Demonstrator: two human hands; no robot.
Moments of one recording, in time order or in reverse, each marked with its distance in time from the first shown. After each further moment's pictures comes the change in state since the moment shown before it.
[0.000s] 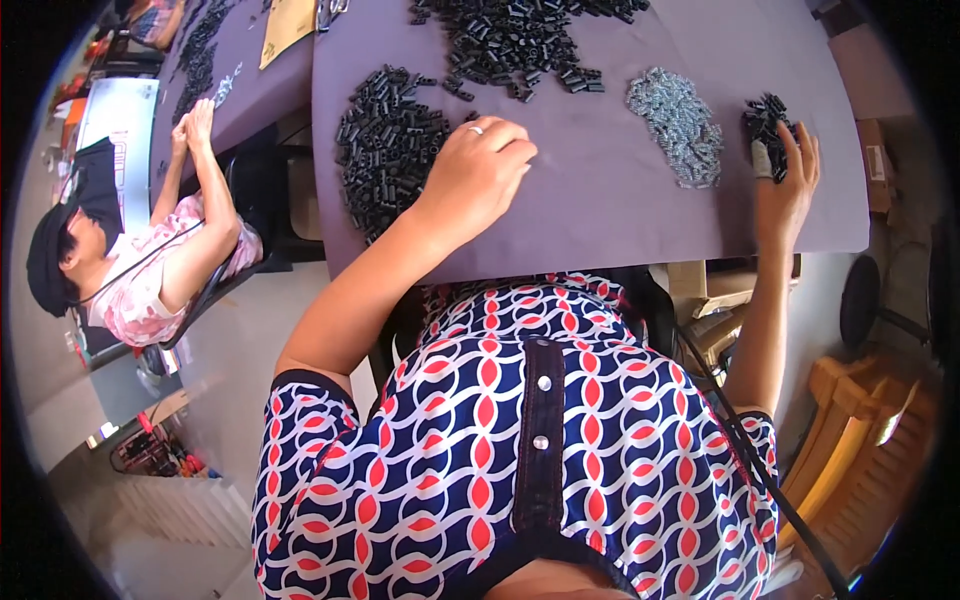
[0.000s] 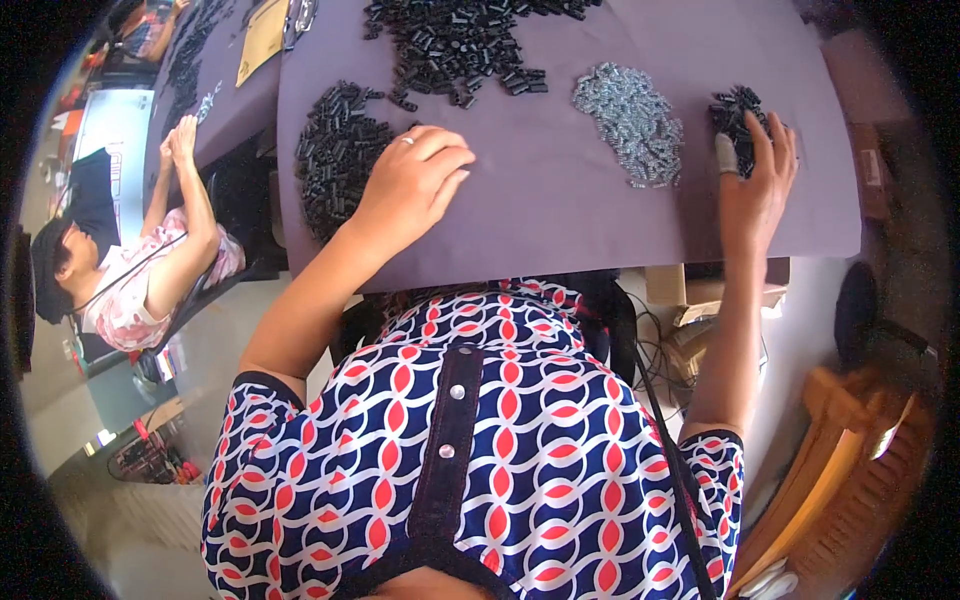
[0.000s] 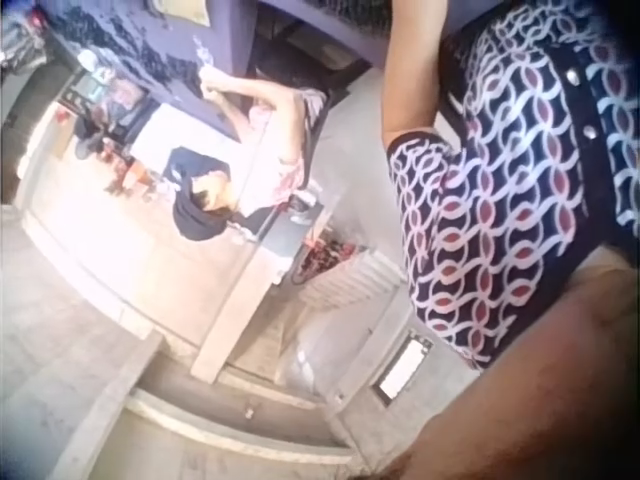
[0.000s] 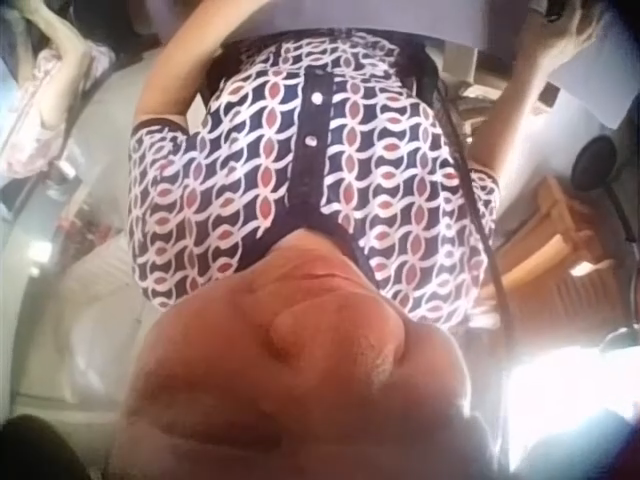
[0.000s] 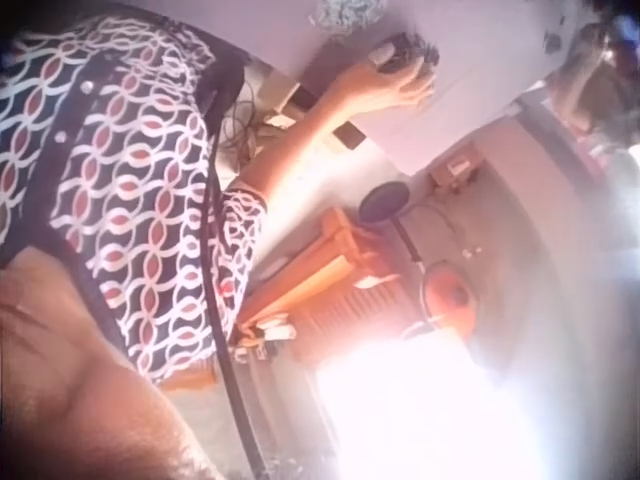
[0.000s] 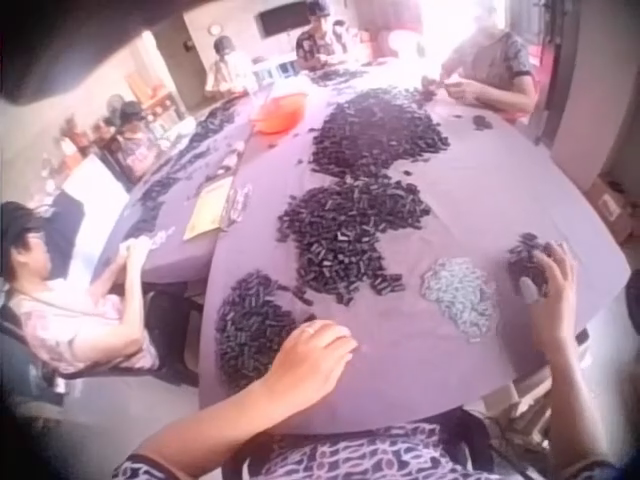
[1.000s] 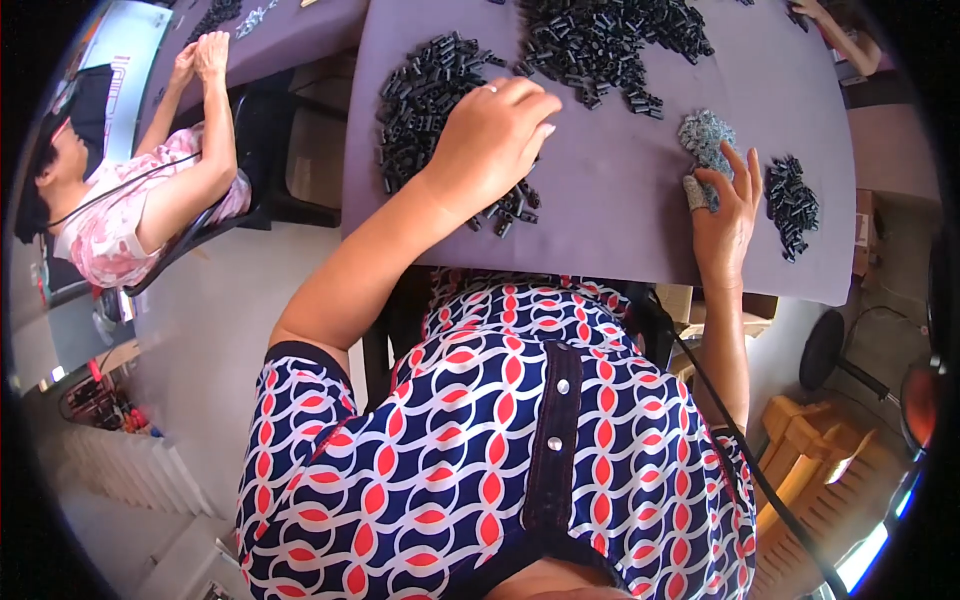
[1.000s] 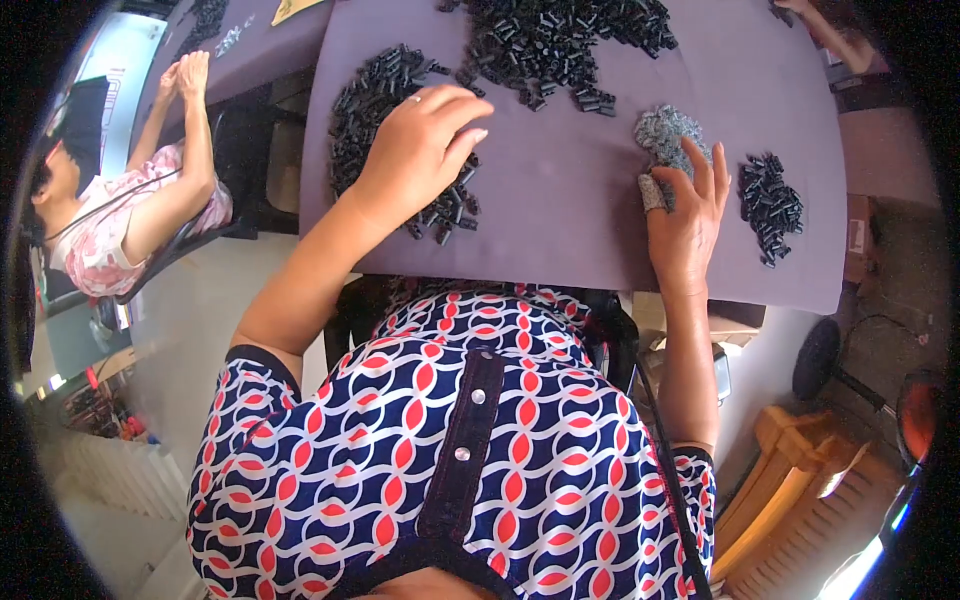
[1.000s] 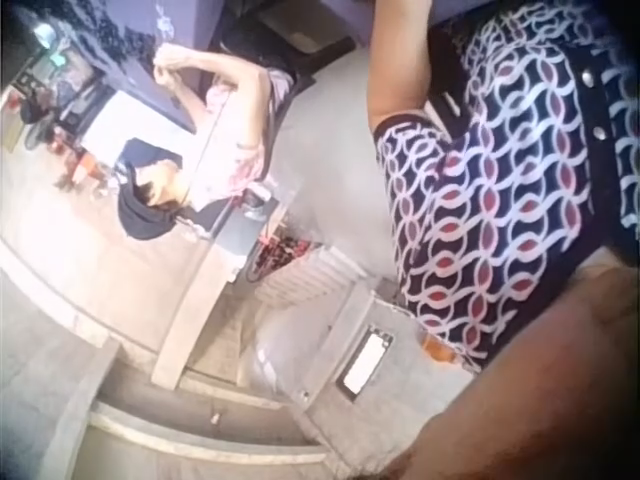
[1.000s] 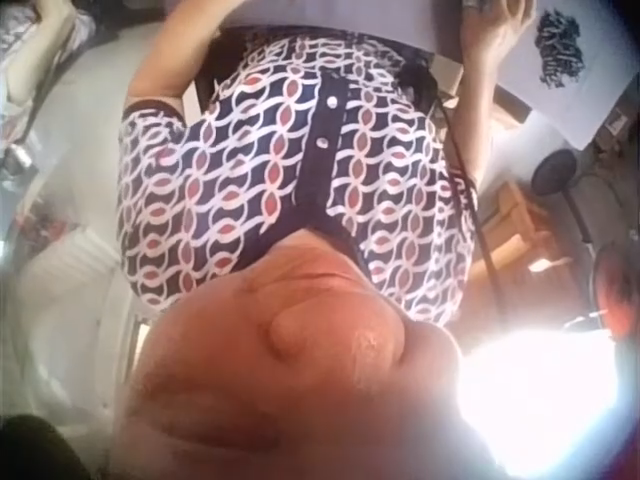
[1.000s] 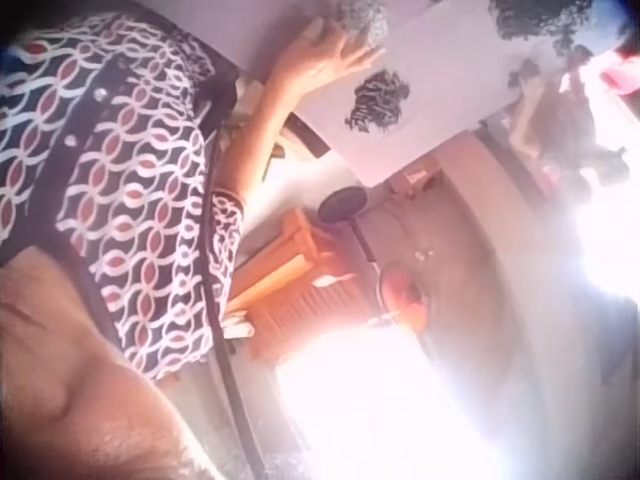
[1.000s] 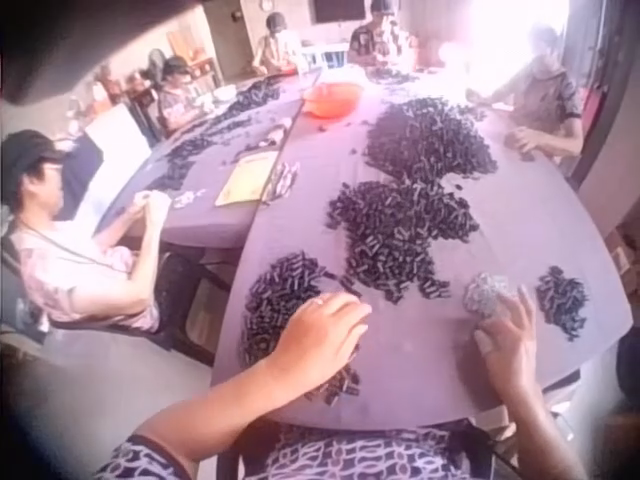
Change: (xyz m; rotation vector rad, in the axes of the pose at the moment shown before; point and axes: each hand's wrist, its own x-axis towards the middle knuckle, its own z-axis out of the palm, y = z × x) left_hand -0.014 -0.022 -0.031 -0.010 0.271 -0.154; right_hand -0.016 -0.118 0.015 0.149 -0.284 -0.151
